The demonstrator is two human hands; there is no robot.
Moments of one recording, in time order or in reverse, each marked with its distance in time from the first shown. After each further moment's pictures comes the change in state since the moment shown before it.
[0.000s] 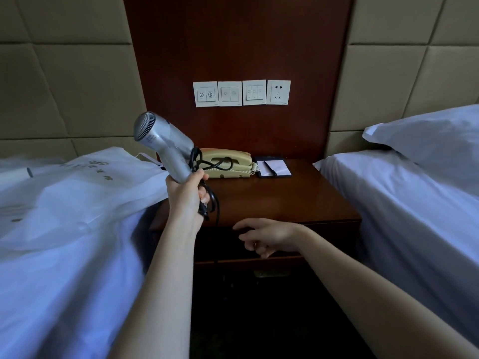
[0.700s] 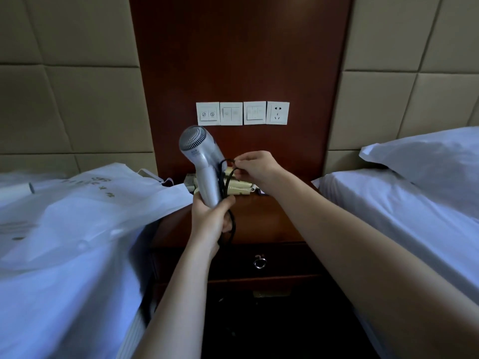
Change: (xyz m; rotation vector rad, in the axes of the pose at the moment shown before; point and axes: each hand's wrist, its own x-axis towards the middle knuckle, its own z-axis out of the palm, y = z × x) left_hand -0.015 -0.011 0.013 0.203 -0.181 -0.027; right_hand -0.001 -0.135 -0.033 0.386 0.671 -0.458
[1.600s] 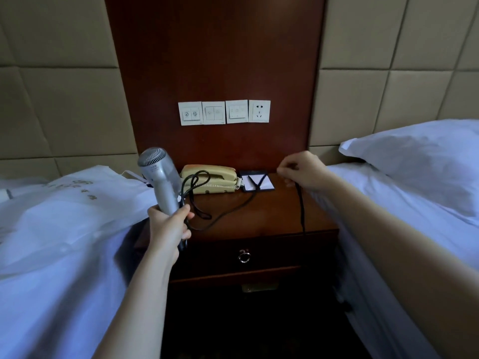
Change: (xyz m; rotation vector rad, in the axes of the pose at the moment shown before) left_hand -0.002 -0.003 -0.034 0.135 0.189 -0.032; right_hand -0.037 0.004 -0.135 -0.892 0.072 -0.312
